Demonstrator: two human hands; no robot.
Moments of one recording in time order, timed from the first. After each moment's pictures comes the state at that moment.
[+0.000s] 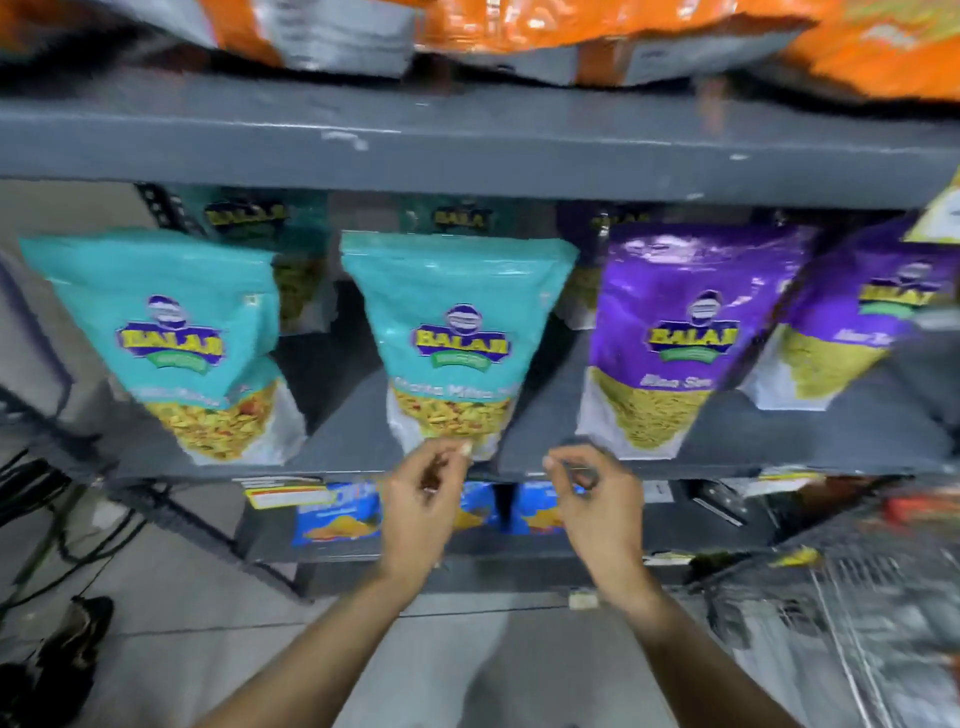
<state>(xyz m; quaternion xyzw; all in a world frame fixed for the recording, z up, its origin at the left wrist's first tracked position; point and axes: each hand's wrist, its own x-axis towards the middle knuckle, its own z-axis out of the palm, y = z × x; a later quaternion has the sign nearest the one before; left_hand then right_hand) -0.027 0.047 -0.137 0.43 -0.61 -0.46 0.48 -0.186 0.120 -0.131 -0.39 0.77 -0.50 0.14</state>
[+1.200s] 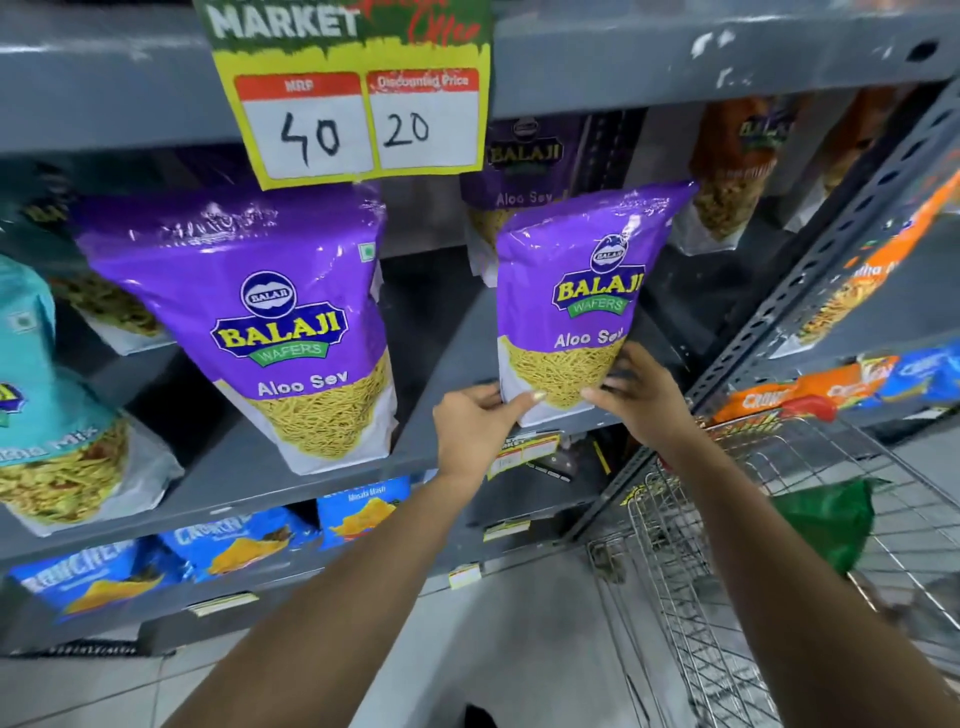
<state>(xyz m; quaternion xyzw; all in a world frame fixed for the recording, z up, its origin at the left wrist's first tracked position) -0.425 0.138 -0.150 0.44 -0.63 -0.57 0.29 -0.608 0.249 -0.144 -0.36 0.76 -0.48 0.26</state>
